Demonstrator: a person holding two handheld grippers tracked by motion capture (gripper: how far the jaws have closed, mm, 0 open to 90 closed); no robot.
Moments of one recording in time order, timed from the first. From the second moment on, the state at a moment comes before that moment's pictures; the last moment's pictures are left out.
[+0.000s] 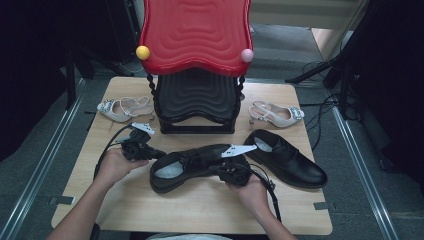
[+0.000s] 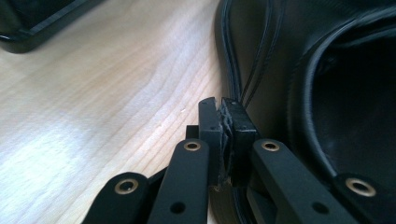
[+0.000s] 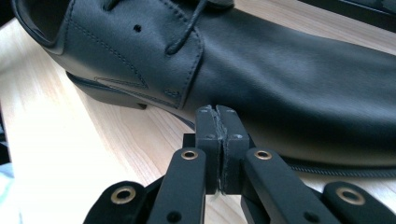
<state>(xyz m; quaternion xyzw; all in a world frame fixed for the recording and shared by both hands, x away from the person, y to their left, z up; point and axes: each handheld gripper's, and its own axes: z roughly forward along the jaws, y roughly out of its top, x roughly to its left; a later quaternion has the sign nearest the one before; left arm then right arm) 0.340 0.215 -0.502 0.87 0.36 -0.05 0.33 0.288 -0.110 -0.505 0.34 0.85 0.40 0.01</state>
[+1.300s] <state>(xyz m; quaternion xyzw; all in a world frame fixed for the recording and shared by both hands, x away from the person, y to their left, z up) 0.312 0.175 -0.512 0.86 0.35 -0.11 0.35 0.308 -0.119 -0.503 0.38 0.84 0.38 0.01</state>
